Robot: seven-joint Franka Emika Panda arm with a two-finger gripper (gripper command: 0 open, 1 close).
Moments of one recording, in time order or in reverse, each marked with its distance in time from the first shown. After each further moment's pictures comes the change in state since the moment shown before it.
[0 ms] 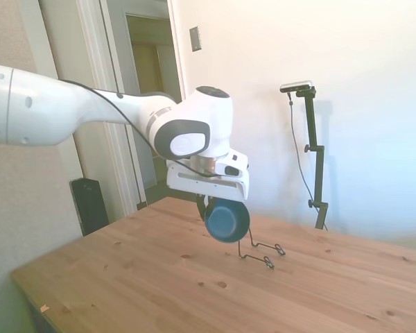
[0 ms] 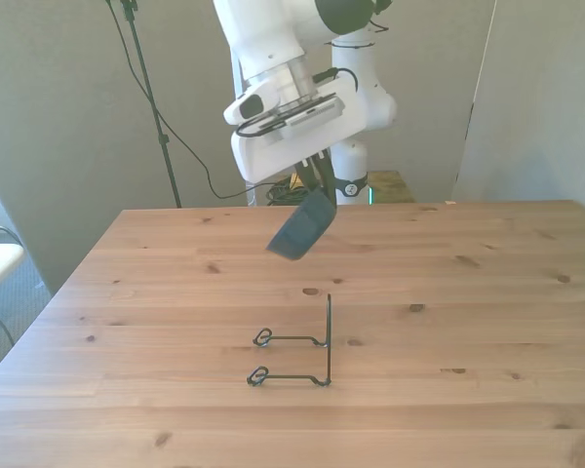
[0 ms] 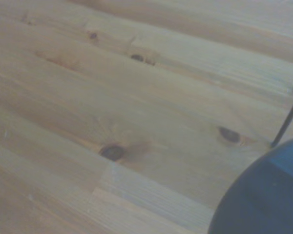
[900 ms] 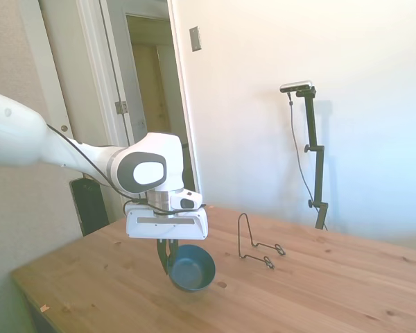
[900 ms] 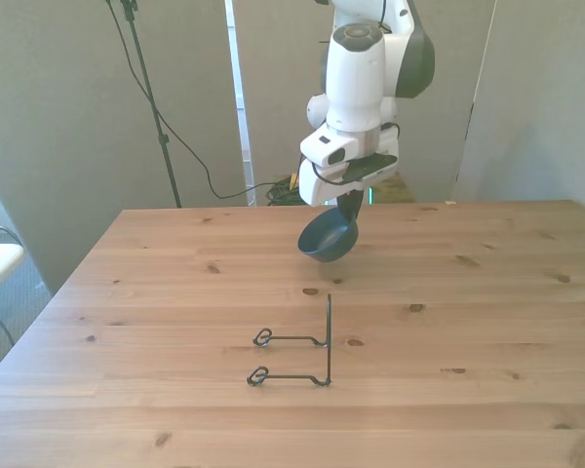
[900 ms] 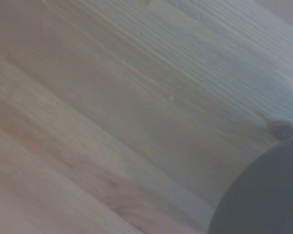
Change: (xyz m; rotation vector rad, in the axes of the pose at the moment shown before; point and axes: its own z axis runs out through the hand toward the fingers) arm -0.086 -0.029 0.109 -0.387 -0.192 -0.100
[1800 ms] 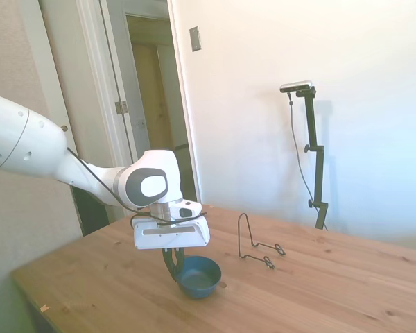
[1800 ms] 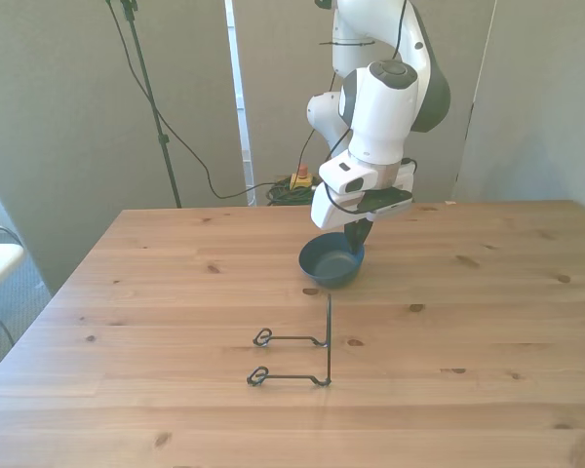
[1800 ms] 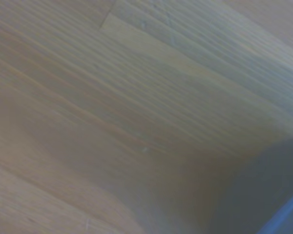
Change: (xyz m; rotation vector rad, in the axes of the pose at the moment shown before) arm 0.021 -0.025 0.032 -0.099 0.056 0.064
